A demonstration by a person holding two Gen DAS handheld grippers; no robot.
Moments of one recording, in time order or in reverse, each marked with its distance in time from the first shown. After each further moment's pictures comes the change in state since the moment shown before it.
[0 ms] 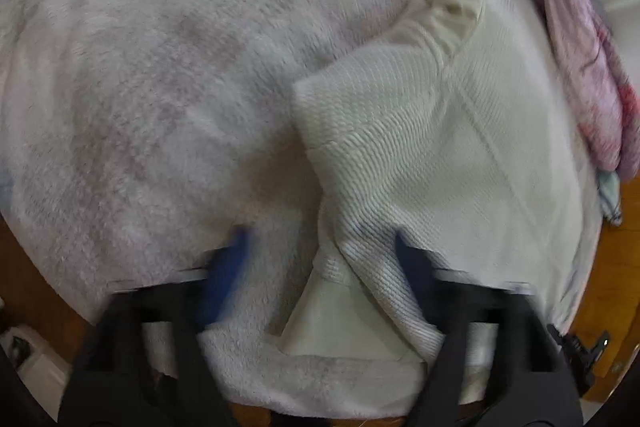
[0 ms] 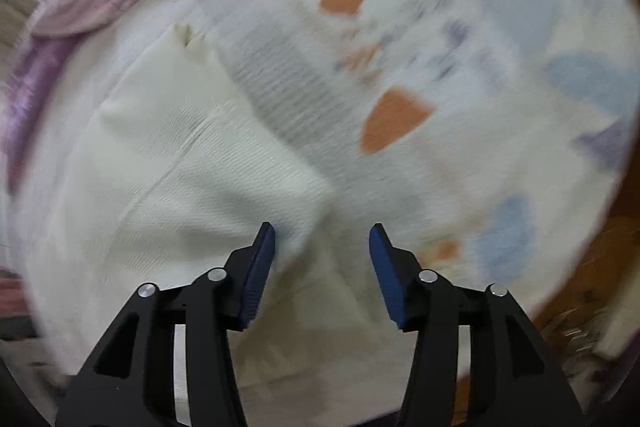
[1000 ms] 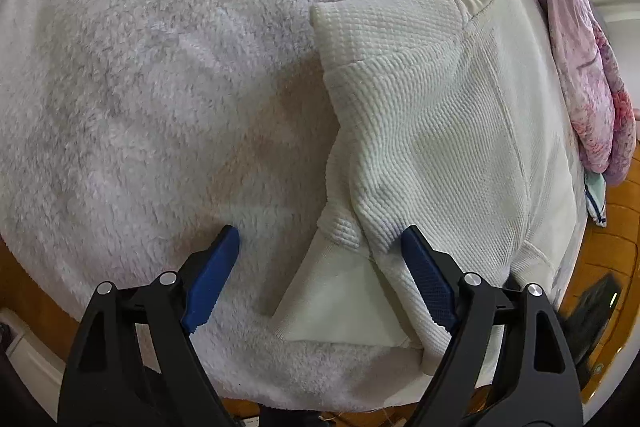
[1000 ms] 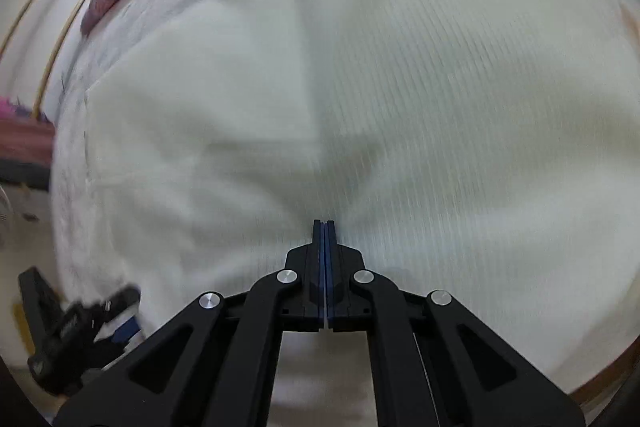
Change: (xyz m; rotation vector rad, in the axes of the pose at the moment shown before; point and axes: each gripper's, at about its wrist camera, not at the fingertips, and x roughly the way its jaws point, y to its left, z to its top) left arm 0.015 0.053 -0.035 -0.029 0.091 -0.057; right arm 0.050 0.212 -0.110 -0.368 0.174 0.342
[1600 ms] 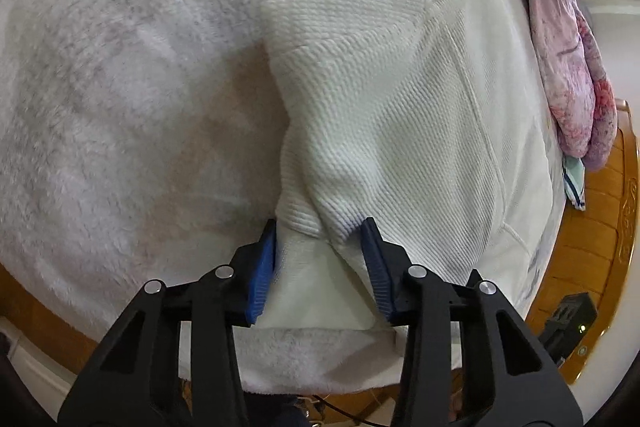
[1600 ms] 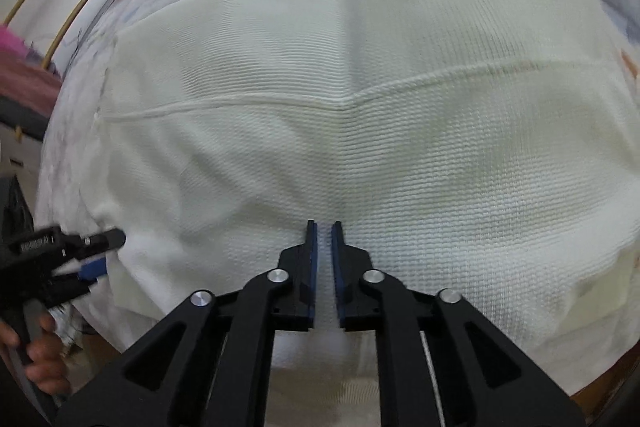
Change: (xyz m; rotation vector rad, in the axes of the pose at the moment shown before) left arm -0.001 -0.019 0.000 0.017 0.085 -0.093; right arm -0.021 0.013 -0.037 -0.242 -0.079 -0.074
